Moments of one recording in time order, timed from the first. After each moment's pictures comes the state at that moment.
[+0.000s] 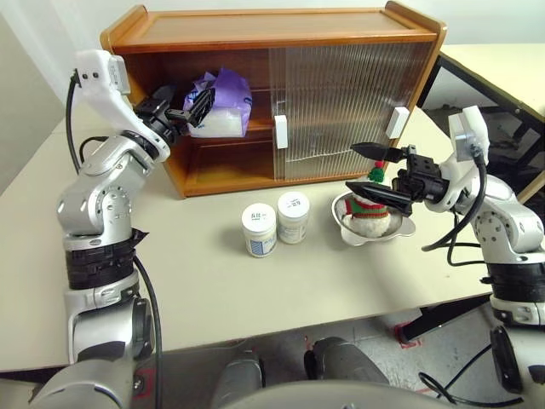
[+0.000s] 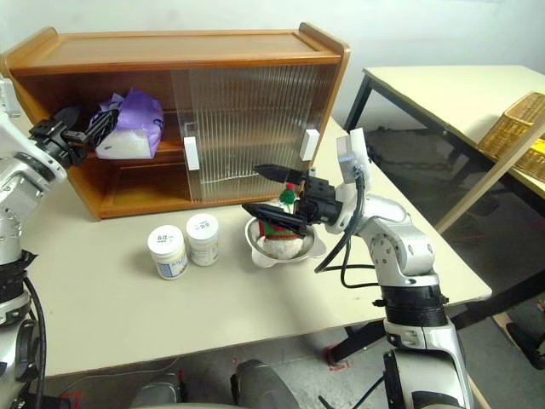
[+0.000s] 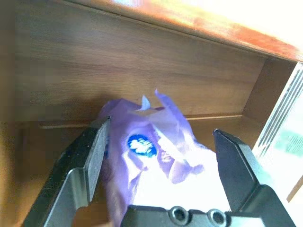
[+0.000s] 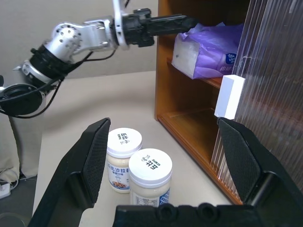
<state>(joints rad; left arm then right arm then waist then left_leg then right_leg) -0.56 0.52 0.32 -0.15 -0.54 0.66 -0.34 -0.46 -0.54 -0.07 -0.03 0.66 0.37 1.21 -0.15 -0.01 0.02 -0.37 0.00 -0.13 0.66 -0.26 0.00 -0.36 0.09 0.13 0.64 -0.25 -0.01</state>
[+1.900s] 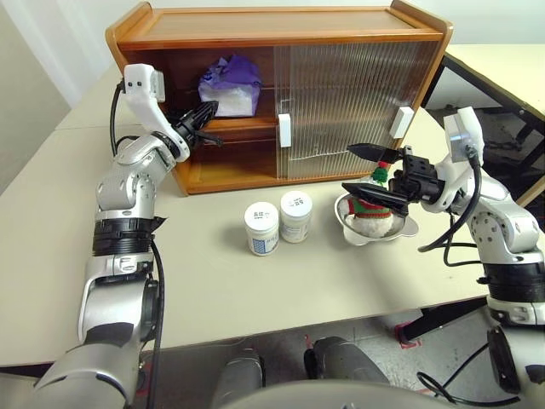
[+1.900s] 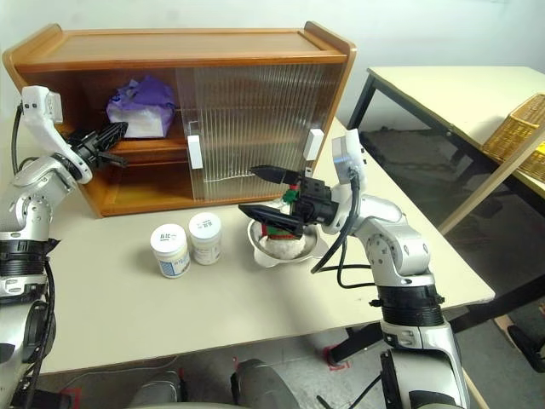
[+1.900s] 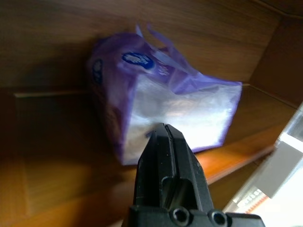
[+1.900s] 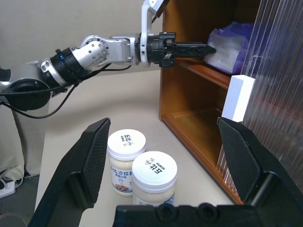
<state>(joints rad) -0.71 0.49 0.20 0.31 -0.40 0.43 -0.49 -0.46 -0.53 -0.06 -0.04 0.65 0.37 1.20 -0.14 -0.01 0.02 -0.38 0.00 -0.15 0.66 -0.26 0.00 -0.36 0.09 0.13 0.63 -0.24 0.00</state>
